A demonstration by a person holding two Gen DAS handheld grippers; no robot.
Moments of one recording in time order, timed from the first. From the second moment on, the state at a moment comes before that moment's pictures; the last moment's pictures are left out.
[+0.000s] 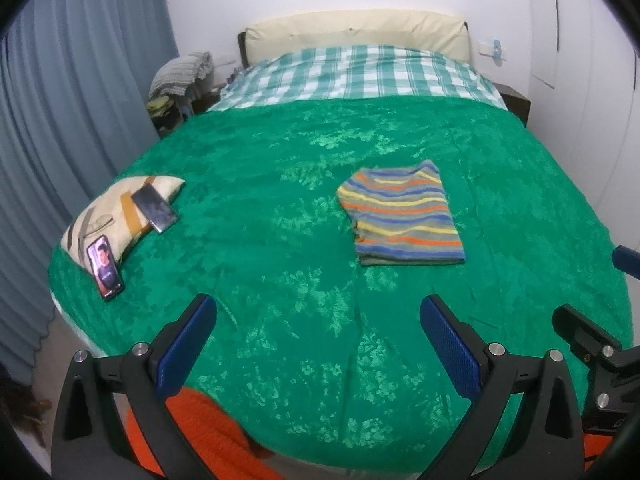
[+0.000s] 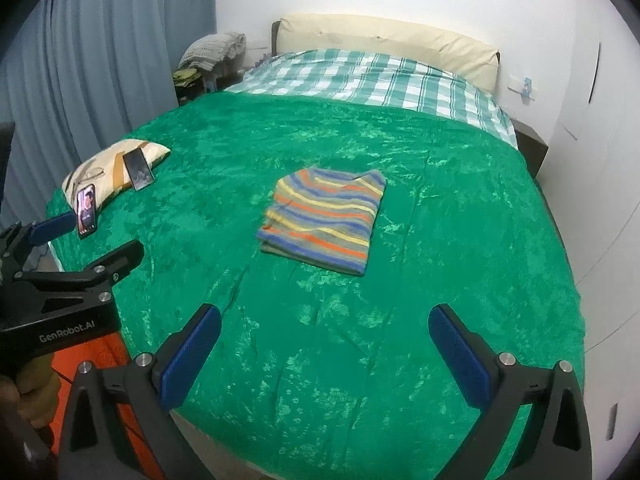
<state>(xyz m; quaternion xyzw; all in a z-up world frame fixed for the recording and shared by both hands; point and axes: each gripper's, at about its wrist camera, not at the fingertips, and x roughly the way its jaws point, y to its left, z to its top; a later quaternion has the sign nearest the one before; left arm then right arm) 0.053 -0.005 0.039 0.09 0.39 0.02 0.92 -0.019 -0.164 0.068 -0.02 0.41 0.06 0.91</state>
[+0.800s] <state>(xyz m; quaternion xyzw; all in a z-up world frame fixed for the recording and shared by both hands) 0.045 -0.009 0.050 0.09 0.39 0.00 0.92 -0.026 -0.165 0.084 -0.02 0.41 0.05 0.91</state>
